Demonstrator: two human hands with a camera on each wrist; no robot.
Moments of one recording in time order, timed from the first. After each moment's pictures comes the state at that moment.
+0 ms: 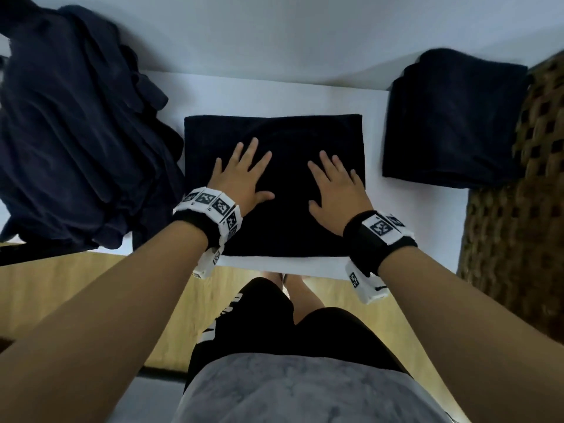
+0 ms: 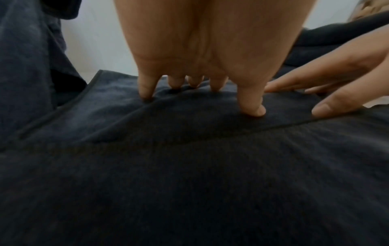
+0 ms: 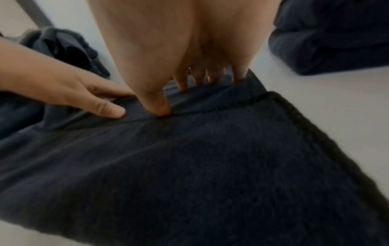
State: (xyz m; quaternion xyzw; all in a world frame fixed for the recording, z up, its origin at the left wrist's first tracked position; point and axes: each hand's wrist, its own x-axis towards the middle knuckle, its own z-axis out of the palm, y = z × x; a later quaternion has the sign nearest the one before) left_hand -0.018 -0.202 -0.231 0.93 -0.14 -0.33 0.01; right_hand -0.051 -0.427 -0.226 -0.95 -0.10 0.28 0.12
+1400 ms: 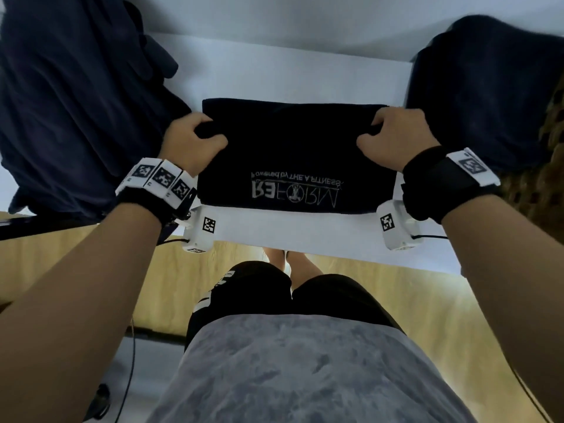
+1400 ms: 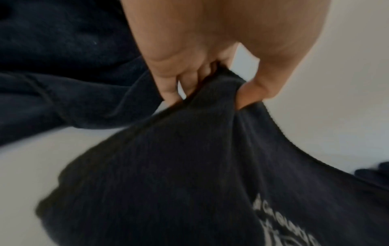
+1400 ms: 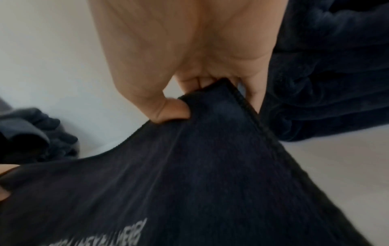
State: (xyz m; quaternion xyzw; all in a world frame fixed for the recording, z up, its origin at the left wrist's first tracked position) left_hand -0.009 -0.135 -0.192 0.89 0.18 -0.16 0.39; right_hand 0.010 -0.468 -0.182 -0.94 0.06 0.25 0.22
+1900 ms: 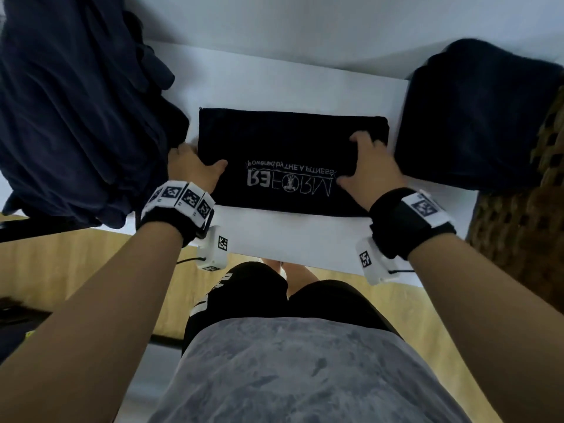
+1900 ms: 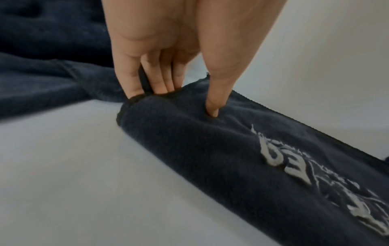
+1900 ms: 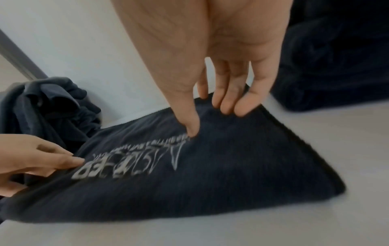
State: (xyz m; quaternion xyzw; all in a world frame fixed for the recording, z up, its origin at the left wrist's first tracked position) left_hand -0.022 -0.157 -0.213 0.91 0.30 -0.18 0.21; right_hand -0.017 -0.447 -0.194 -0.94 0.05 0.28 0.20
